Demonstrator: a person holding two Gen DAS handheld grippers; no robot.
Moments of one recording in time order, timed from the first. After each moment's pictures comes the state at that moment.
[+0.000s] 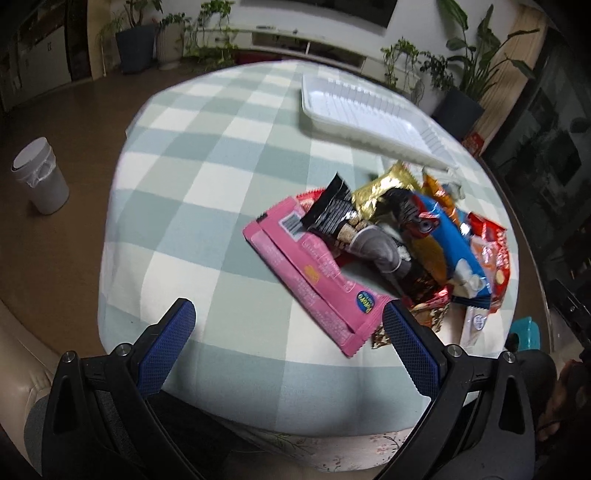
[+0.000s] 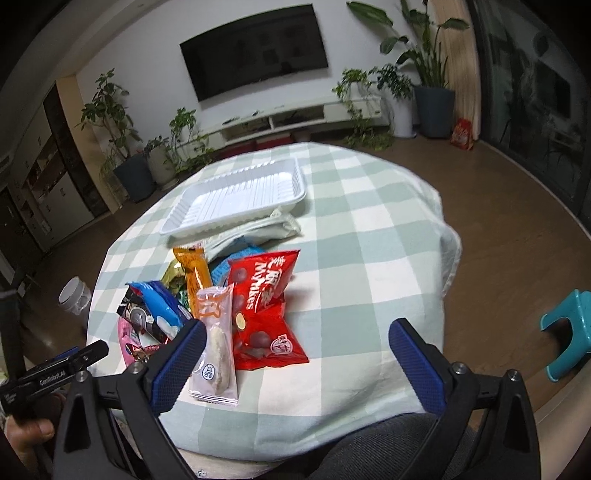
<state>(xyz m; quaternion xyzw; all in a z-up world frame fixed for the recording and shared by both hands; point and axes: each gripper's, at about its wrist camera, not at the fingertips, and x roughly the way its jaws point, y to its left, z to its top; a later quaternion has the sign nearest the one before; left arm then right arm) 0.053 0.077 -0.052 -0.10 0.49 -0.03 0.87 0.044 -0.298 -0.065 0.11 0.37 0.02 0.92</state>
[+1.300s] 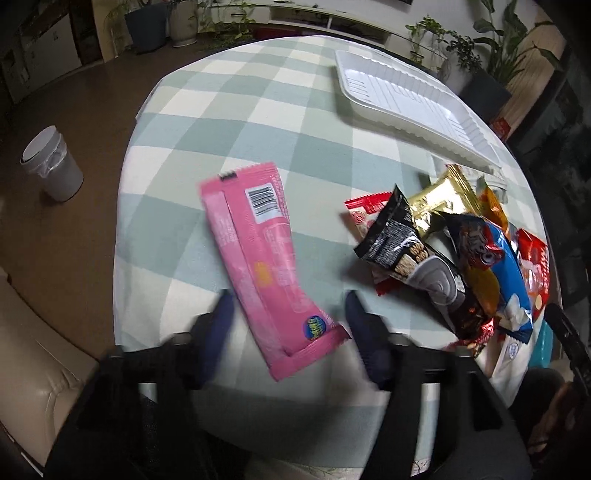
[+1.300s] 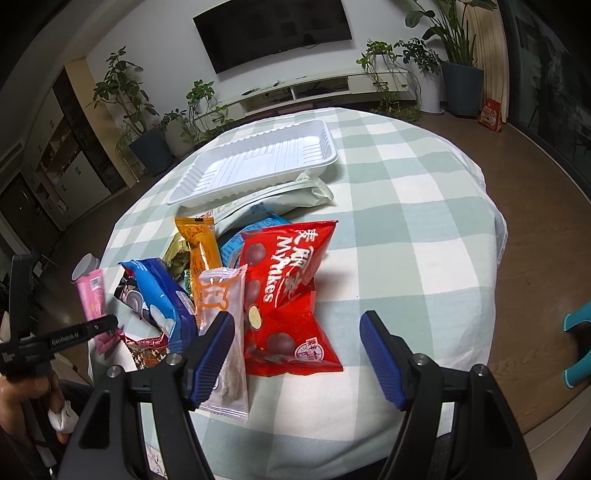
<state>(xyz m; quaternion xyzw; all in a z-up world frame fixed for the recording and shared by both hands) 0.101 0.097 -0.067 -0.09 0.53 0.02 0.84 0.079 -0.284 -0.098 0.12 0.42 0.06 0.90</state>
